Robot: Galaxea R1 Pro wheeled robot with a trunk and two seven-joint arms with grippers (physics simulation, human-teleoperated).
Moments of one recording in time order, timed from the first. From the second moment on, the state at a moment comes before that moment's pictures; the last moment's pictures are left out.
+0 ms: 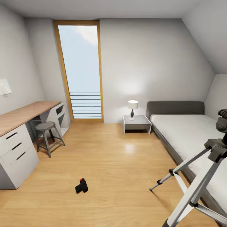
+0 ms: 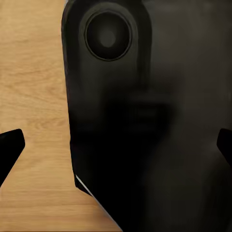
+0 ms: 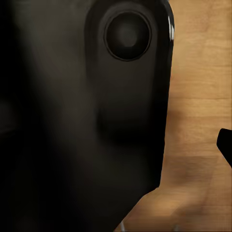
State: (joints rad) left arm 0.00 0.00 0.00 0.00 0.00 0.00 0.00; right arm 0.00 0.00 0.00 0.00 0.00 0.00 0.00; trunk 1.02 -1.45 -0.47
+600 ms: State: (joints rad) left arm 0.00 0.00 0.01 -0.02 0.05 -0.01 0.00; right arm 0.00 -0.01 0.01 0.00 0.07 0.00 -0.01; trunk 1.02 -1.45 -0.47
